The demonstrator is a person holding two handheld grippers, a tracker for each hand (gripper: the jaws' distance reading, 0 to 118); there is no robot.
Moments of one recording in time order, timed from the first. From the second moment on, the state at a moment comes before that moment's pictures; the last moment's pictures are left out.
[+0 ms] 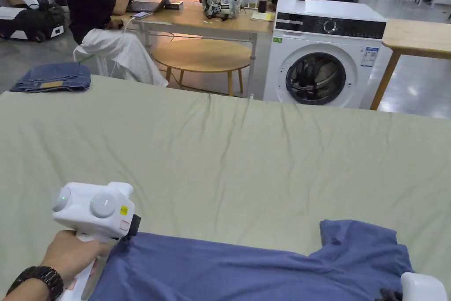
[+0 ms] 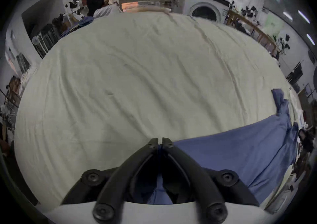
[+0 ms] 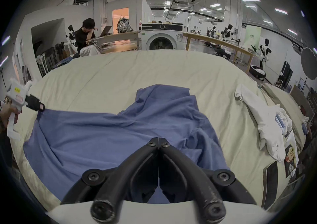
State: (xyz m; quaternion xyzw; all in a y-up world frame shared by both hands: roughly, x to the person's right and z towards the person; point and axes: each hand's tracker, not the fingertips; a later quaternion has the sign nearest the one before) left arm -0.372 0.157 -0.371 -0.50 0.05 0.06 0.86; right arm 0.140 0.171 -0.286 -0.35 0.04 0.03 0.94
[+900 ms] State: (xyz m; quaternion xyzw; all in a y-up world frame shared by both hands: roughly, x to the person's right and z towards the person) left arm -0.357 0.179 -0.320 -0.45 0.04 0.09 0.89; right arm 0.196 0.133 -0.488 -0.53 0.02 0.04 0.85
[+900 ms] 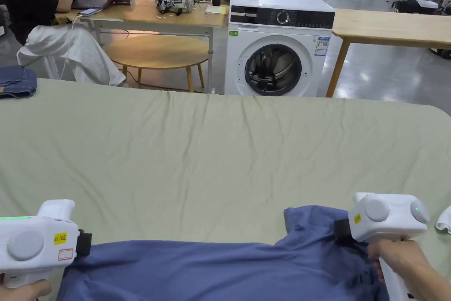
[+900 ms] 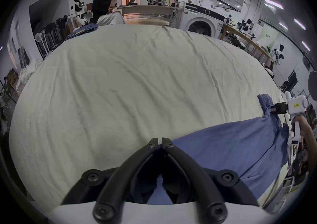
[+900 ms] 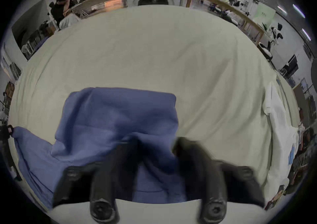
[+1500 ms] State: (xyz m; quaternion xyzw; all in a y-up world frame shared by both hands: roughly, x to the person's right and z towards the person) left arm -0.366 0.200 -0.276 -0.42 0.04 0.10 0.90; right arm 0.208 0.228 -0.368 -0.41 0.04 0.04 0.91
